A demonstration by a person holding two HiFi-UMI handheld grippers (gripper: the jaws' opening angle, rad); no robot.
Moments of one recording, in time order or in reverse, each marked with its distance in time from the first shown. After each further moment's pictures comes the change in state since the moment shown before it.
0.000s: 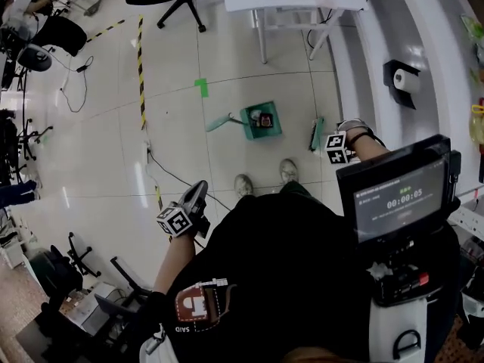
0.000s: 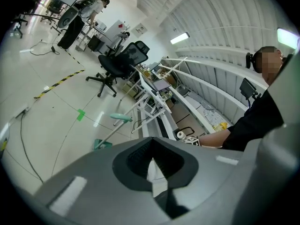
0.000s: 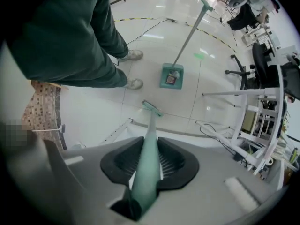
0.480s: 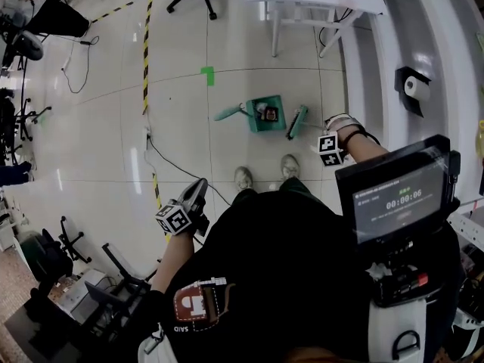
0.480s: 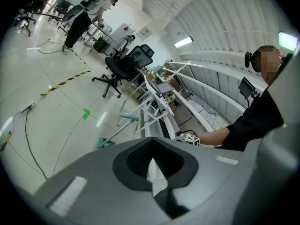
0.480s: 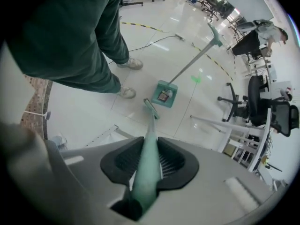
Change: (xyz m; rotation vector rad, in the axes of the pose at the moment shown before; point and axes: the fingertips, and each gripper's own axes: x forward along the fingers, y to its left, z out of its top) left arm -0.038 0.024 -0.009 -0.039 -0.036 0.024; right arm -0.042 -0.046 0.086 -0.175 -0.074 -0.185
